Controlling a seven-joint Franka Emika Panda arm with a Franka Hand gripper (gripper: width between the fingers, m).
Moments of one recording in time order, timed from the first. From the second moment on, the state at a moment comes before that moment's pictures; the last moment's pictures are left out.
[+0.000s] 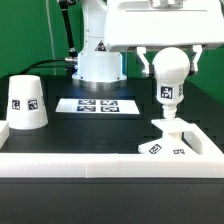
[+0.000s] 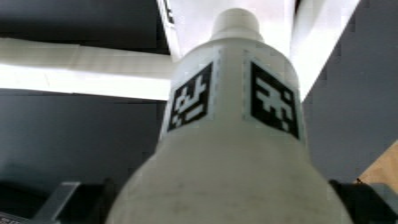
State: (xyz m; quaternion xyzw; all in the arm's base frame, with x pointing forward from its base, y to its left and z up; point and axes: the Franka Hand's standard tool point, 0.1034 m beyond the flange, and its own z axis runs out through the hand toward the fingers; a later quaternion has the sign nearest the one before) arm 0.599 0.082 0.142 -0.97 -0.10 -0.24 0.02
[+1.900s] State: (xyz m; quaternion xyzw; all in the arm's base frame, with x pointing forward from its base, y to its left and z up) arm 0.592 0.090 0.116 -0.96 -0.16 -0.24 0.01
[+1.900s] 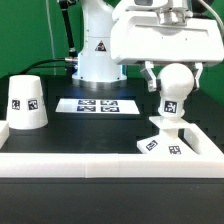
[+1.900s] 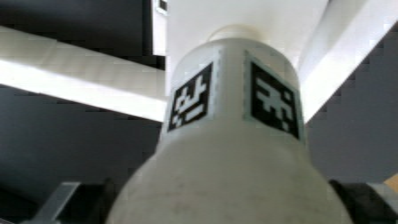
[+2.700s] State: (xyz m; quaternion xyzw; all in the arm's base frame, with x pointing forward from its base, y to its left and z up) arm 0.583 0.089 0.113 -0.95 -0.16 -0.28 0.00
